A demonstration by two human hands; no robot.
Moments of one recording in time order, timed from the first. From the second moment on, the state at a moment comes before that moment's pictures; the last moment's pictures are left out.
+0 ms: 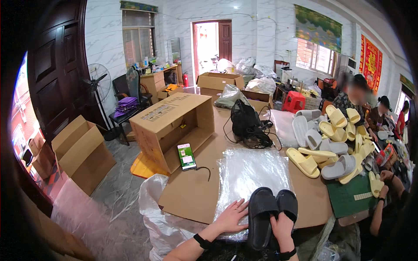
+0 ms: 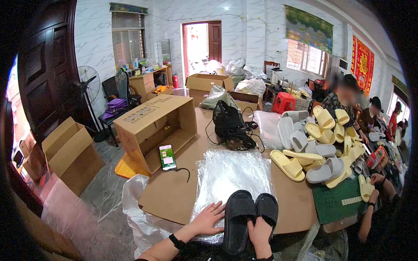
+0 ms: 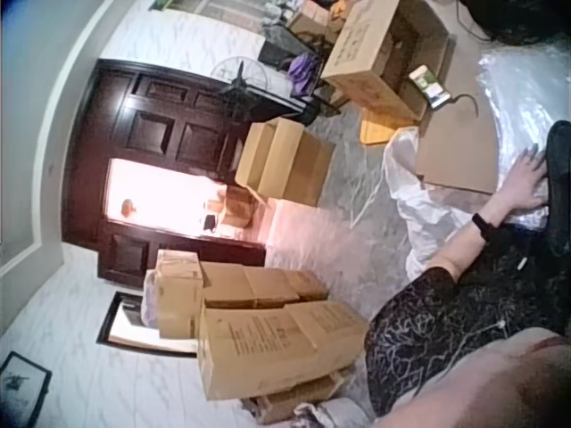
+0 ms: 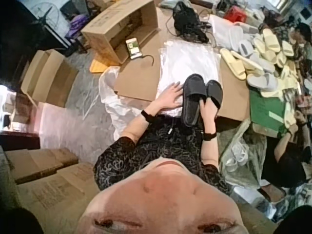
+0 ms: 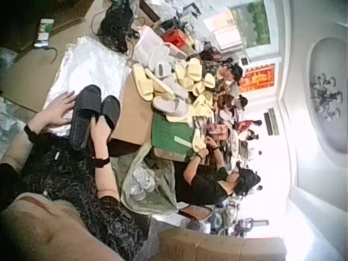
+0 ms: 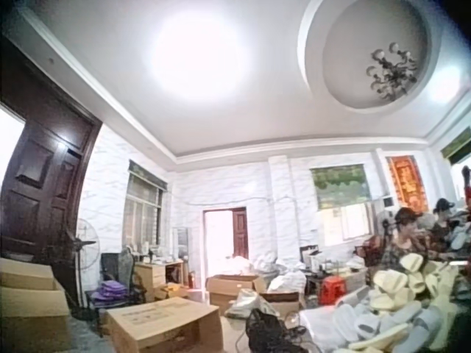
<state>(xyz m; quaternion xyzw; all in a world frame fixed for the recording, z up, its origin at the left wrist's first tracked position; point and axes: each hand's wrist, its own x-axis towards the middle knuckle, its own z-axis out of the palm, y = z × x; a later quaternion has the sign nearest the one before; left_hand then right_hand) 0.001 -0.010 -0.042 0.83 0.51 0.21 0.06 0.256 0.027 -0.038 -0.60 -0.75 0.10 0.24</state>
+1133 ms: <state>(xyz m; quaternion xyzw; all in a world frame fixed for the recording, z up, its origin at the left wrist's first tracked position) 0.002 -0.011 -0.040 0.83 0.52 0.18 0.07 0.256 0.025 -0.040 -0.61 -0.75 0.09 0.23</state>
